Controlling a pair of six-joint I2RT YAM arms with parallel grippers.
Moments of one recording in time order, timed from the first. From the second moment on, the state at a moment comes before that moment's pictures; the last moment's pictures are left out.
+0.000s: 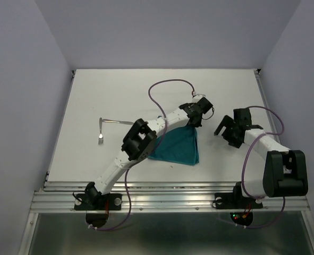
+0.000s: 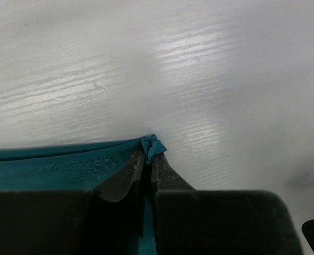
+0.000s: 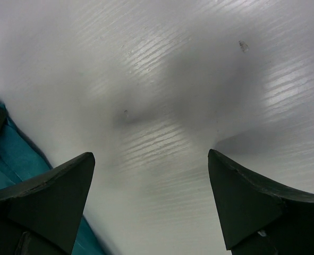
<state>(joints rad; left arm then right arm) -0.94 2.51 2.22 -0.70 -0.32 -0.61 0.01 1.37 0.70 -0.35 0.04 0.62</state>
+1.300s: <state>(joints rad) -0.71 2.22 1.55 -0.07 0.33 -0.80 0.39 1.54 0.67 0.15 -0.18 0.79</state>
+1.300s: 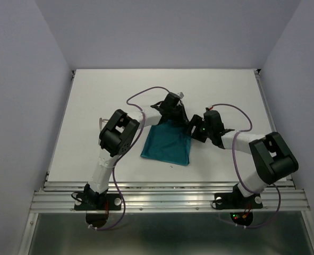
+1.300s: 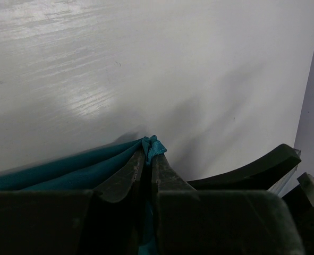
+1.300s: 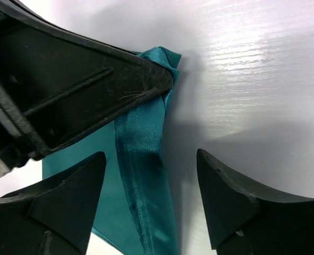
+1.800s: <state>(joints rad) -0.70 2.22 1.55 -0.07 0.33 -0.83 0.41 1.64 0.64 0.35 -0.10 0.91</state>
